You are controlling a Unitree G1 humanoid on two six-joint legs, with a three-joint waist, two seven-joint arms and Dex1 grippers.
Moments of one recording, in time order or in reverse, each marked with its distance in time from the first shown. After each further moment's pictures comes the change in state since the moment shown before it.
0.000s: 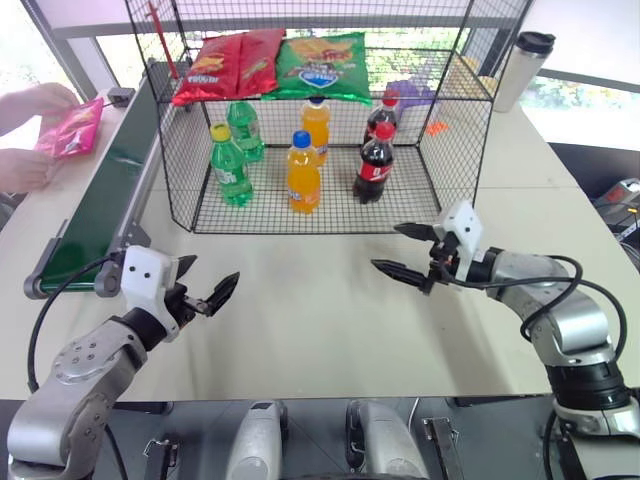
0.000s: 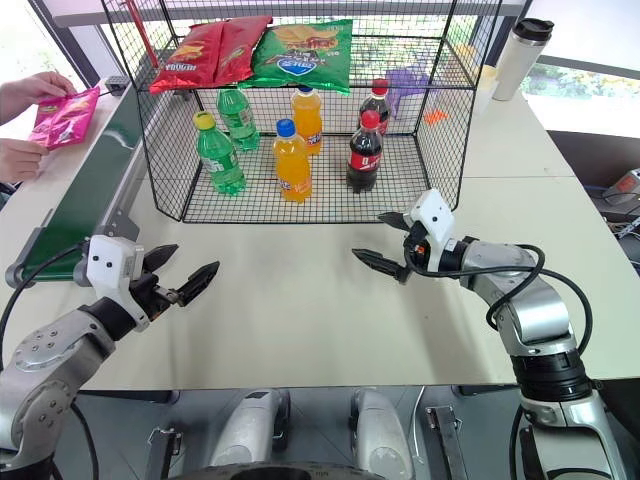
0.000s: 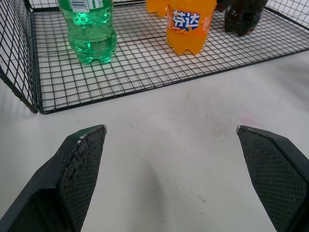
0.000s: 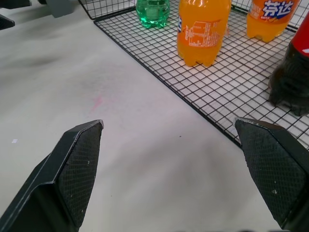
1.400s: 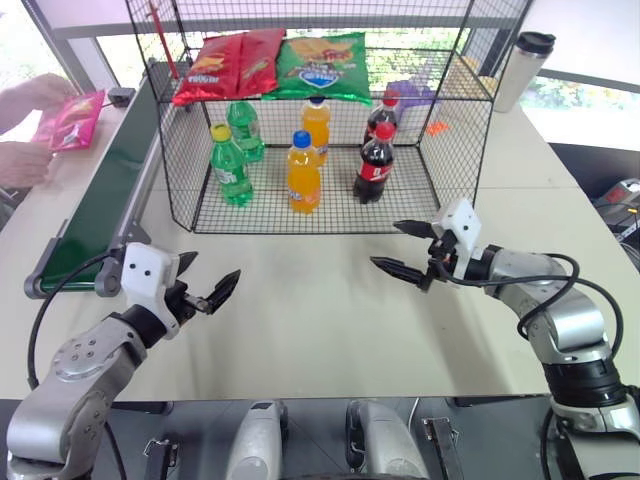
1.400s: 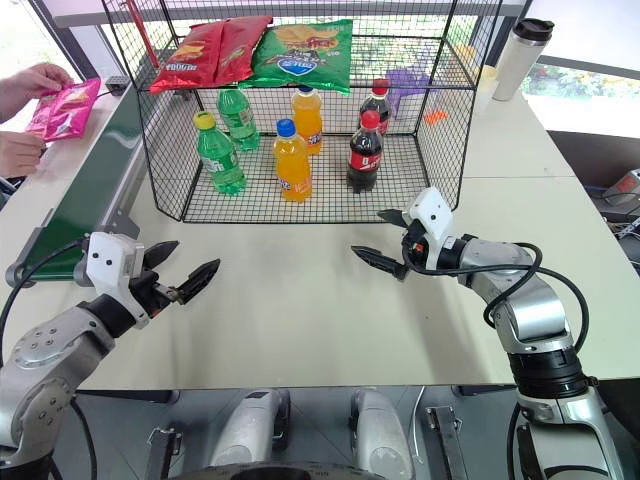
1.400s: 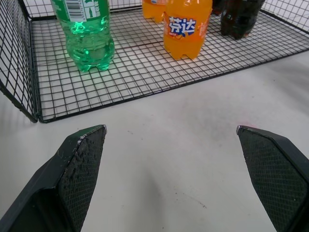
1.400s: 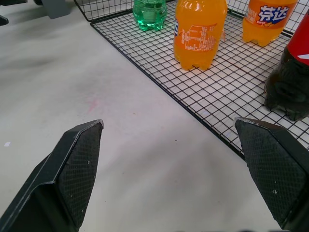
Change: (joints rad) left arm -0.011 0.014 -0.006 0.007 0.004 -0.017 -0.007; right arm -0.011 0.009 0.006 0.017 -0.011 -0.017 -0.009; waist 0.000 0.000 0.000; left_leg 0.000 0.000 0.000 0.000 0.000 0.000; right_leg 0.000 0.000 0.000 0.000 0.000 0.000
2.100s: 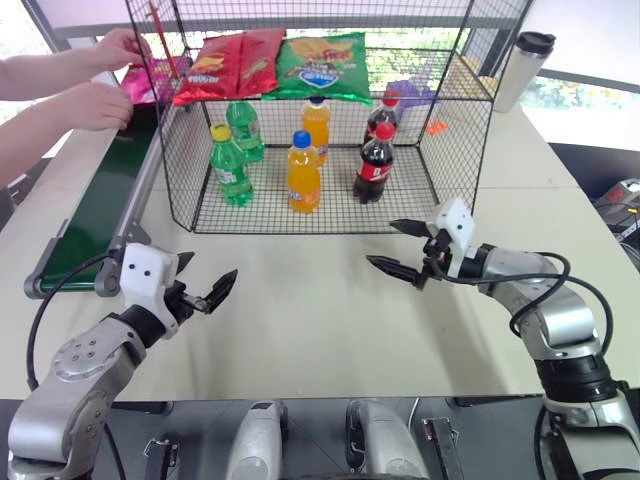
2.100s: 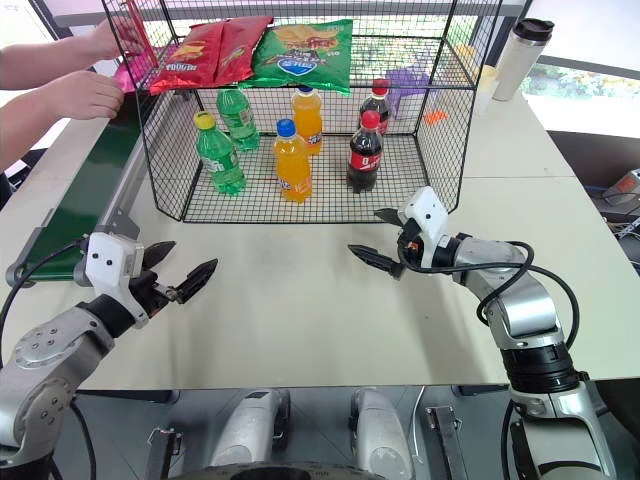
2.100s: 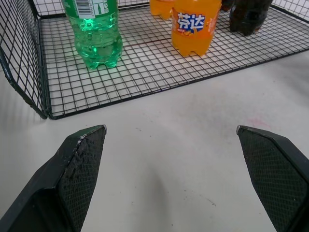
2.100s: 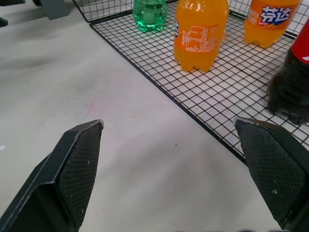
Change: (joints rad) left arm 0.003 0.000 -0.004 0.005 0.024 -0.006 0.012; right arm -0.022 0.025 0.023 0.044 -0.022 -0.037 0.005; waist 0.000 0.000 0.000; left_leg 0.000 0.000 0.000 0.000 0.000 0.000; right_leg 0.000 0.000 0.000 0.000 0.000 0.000
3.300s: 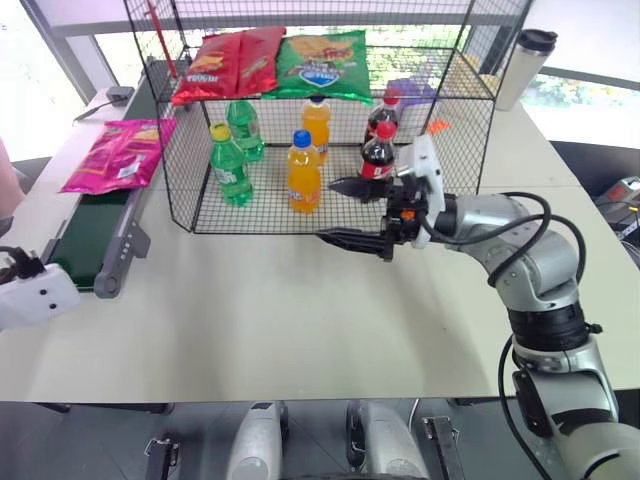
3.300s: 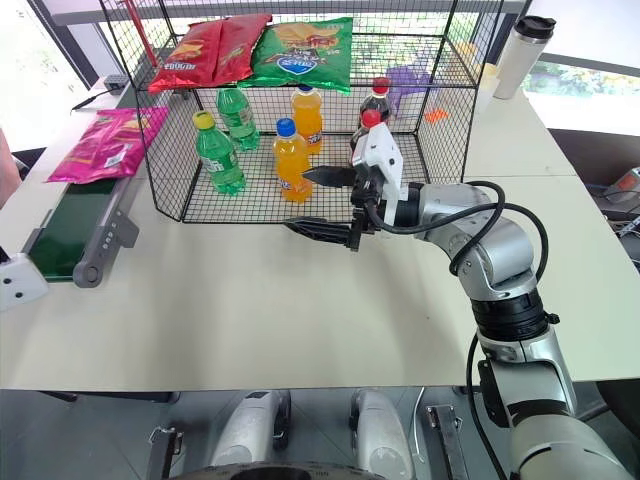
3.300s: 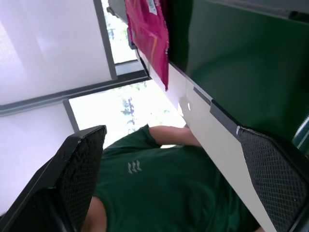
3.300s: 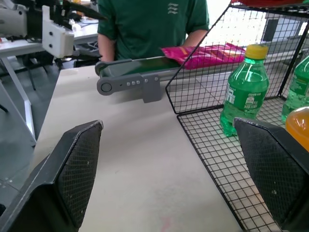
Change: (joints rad) left arm 0.340 0.476 0.333 0.301 1.081 -0.638 -0.032; right arm -0.303 0.084 0.082 -0.050 0.187 0.149 0.104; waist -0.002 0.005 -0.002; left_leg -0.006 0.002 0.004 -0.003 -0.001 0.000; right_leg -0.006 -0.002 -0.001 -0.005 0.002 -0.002
